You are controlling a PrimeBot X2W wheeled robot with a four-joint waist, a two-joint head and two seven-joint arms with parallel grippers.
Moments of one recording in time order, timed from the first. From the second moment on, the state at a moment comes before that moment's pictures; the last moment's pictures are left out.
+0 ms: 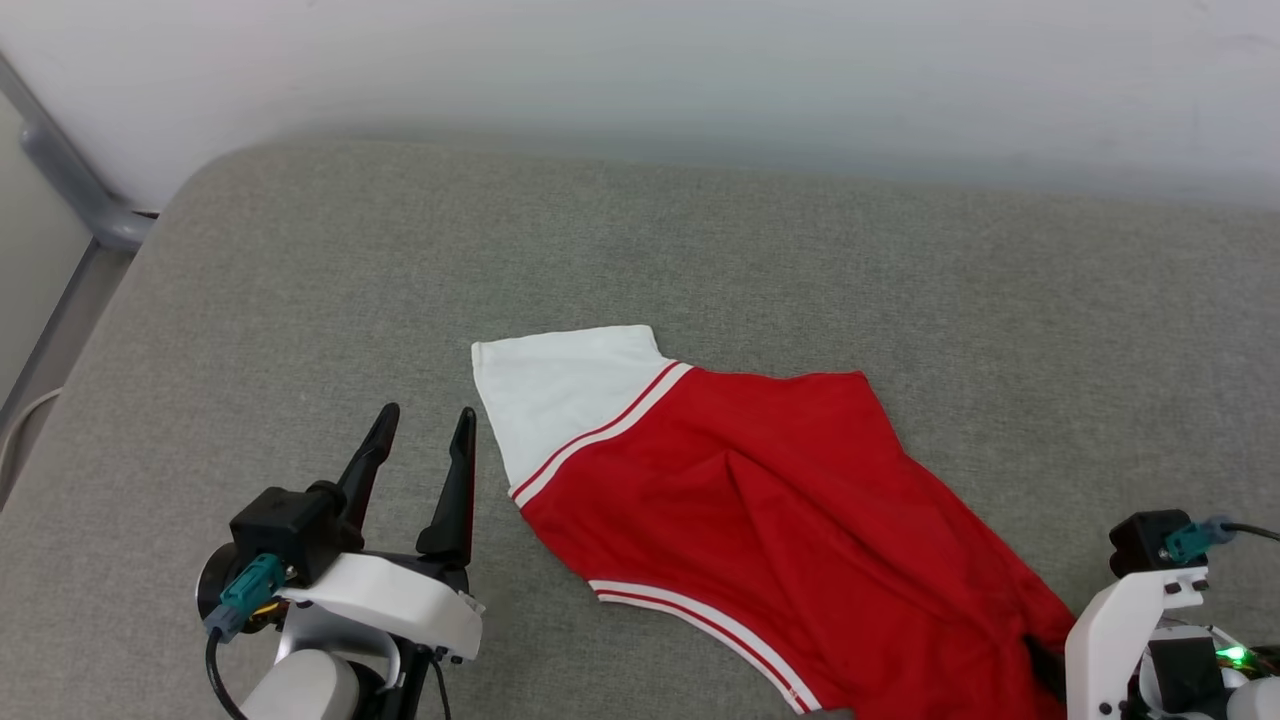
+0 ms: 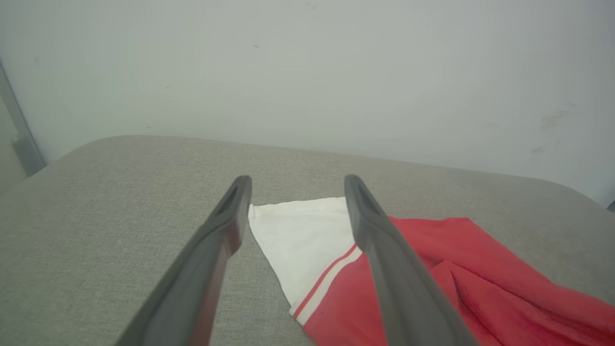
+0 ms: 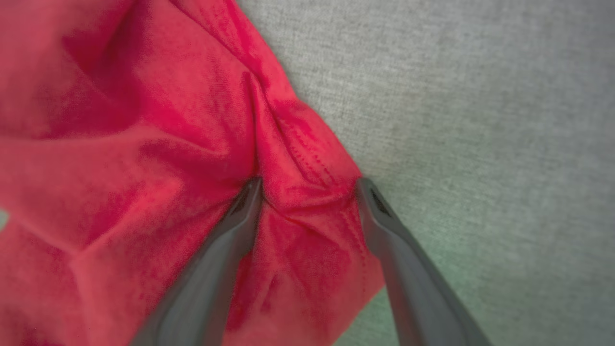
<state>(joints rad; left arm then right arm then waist) -0.18 0.38 -0.43 0.06 -0.60 0.16 -0.26 -0.05 -0.26 0.03 0.24 0.34 0.13 0.70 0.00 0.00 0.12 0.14</state>
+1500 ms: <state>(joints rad) -0.26 0.24 -0.34 0.17 -0.48 0.04 -0.26 -0.59 -0.25 0.04 0.58 0.31 0.13 0.11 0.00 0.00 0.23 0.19</state>
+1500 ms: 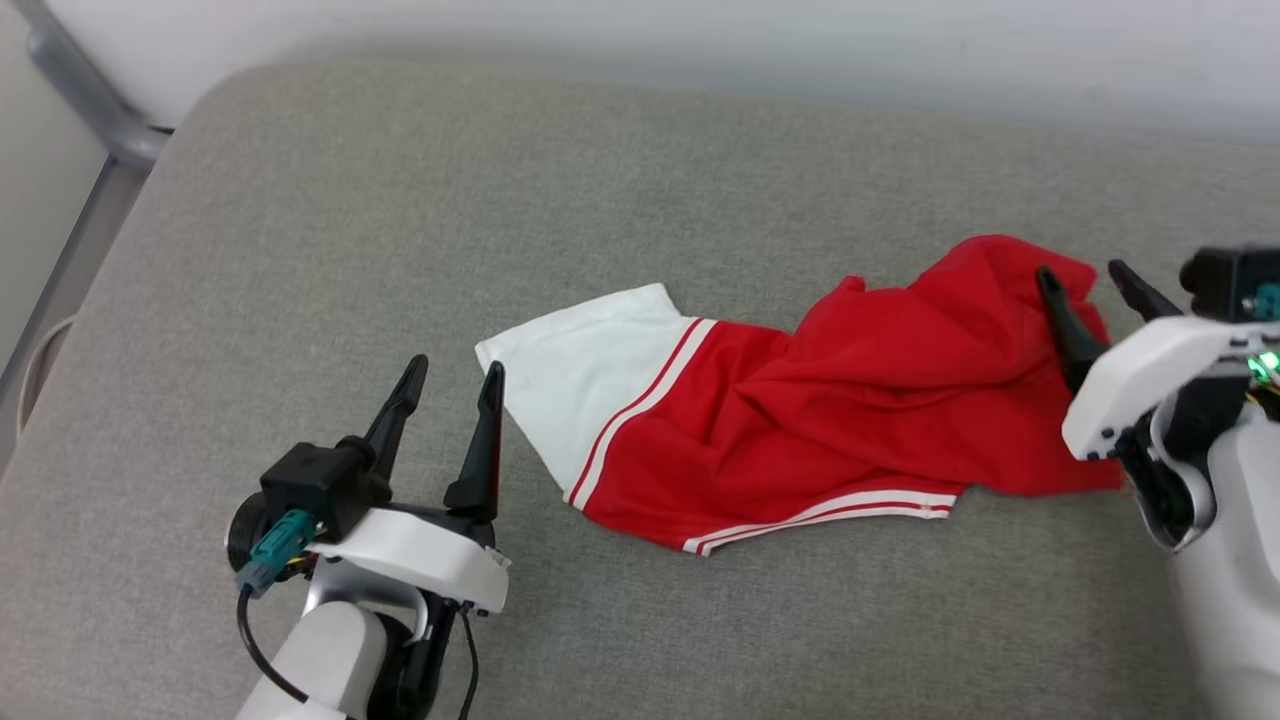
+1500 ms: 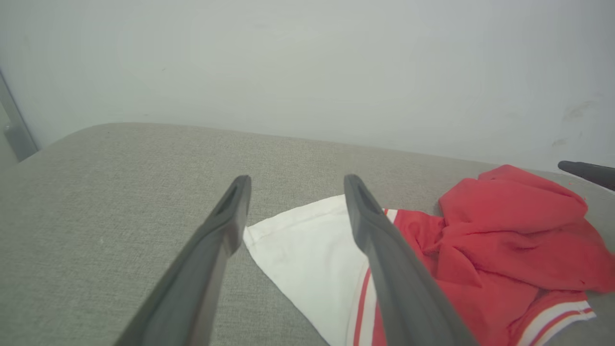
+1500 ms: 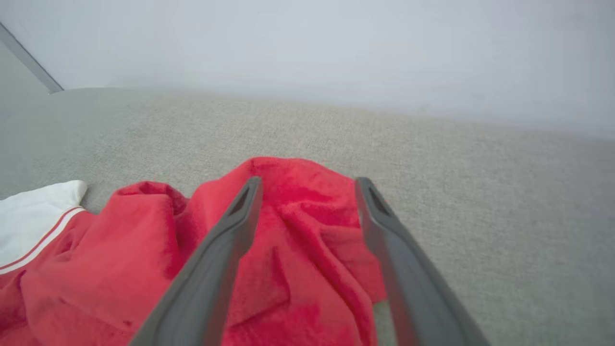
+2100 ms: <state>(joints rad) -0.16 0.28 -0.31 0.14 -0.48 0.09 -0.25 -0.19 -0.15 -0.12 0.34 0.22 0.13 0.16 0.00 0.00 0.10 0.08</state>
